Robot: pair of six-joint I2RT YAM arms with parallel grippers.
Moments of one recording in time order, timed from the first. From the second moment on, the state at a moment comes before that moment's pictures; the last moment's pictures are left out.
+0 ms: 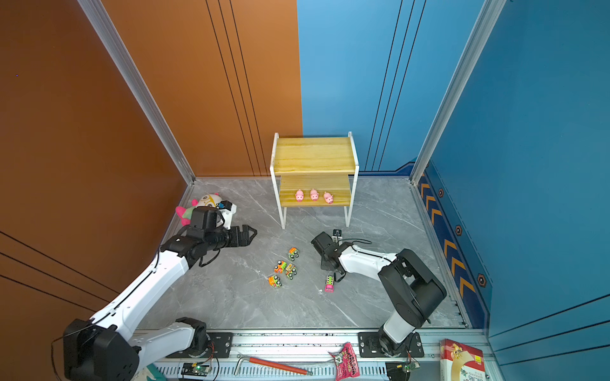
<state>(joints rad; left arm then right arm) -0.24 1.14 0.89 -0.51 0.25 -0.31 0.69 1.62 0.83 -0.46 0.31 0.69</state>
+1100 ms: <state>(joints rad) -0.24 1.18 0.89 -0.51 0.24 -0.31 0.73 1.69 0.83 -0.07 0.20 0.27</state>
